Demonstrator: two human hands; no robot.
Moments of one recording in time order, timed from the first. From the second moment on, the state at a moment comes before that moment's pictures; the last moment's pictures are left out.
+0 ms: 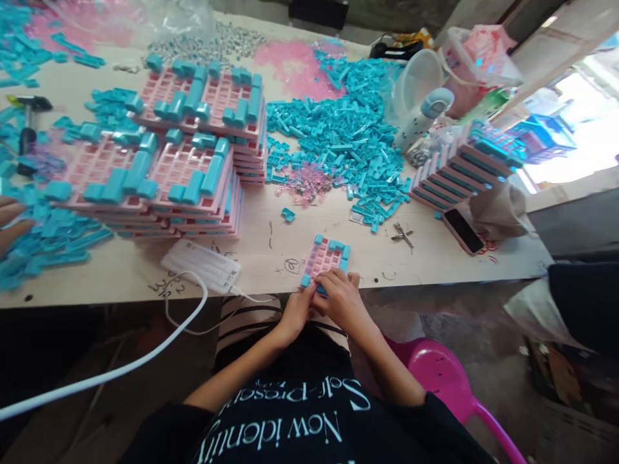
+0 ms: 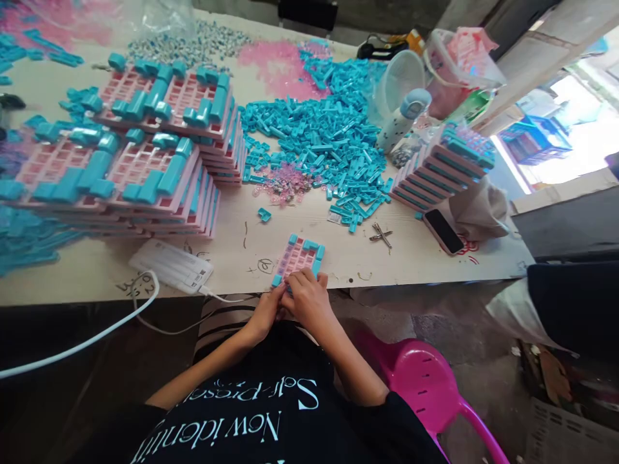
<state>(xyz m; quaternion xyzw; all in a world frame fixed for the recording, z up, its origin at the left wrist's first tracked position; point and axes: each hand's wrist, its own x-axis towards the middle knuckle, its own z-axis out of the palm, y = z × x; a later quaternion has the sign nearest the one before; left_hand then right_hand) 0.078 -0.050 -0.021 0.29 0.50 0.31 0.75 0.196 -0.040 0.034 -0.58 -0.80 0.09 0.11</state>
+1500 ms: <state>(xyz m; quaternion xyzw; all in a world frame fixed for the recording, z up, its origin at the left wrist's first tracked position) 0.082 -0.049 -0.035 0.28 0.46 0.22 0.81 0.236 0.055 0.036 -0.53 -0.75 0.31 0.25</state>
